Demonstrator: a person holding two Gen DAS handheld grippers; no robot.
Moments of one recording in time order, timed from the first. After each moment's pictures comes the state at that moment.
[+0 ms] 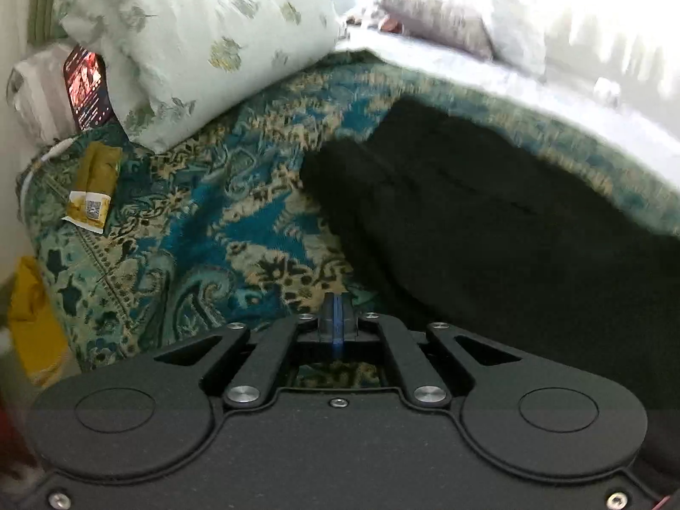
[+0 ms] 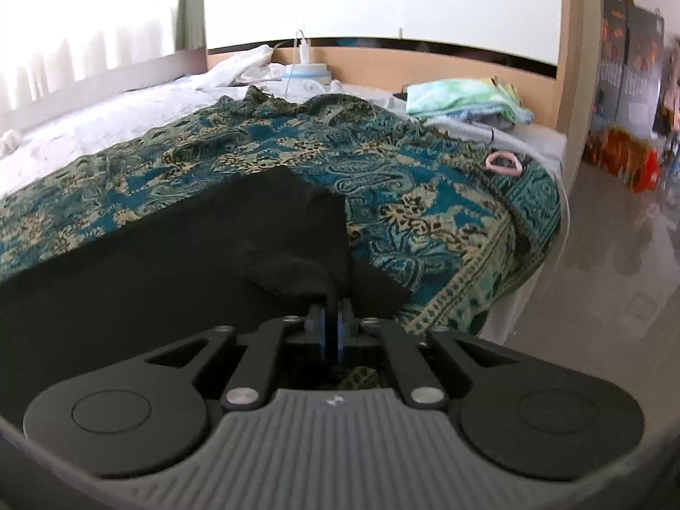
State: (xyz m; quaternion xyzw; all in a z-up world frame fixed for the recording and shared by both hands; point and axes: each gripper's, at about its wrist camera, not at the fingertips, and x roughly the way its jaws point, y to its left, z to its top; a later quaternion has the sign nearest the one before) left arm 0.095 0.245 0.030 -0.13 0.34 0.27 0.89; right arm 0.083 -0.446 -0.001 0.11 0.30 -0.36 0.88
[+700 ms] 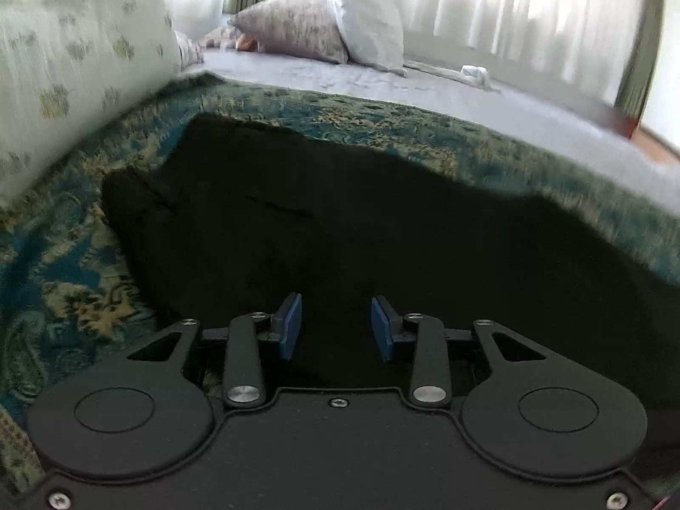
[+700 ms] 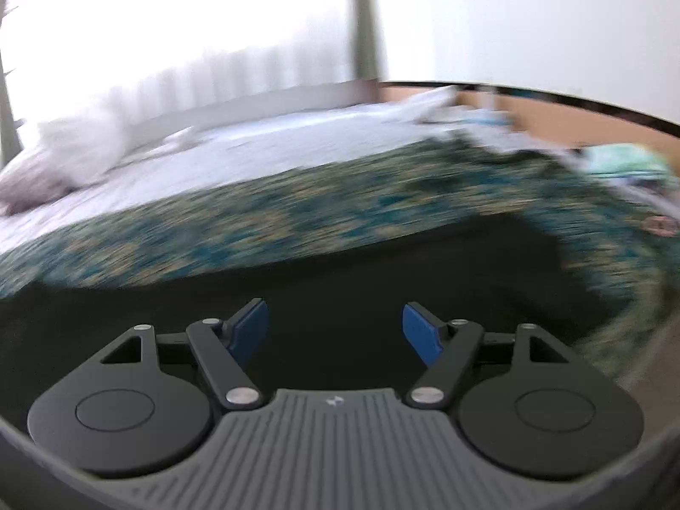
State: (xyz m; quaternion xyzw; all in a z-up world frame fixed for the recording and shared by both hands) left arm 0.127 0.162 0.024 -0.06 0.32 0.11 0.94; right arm 0.095 -0.287 0.035 0.09 0.26 -0.10 0.96
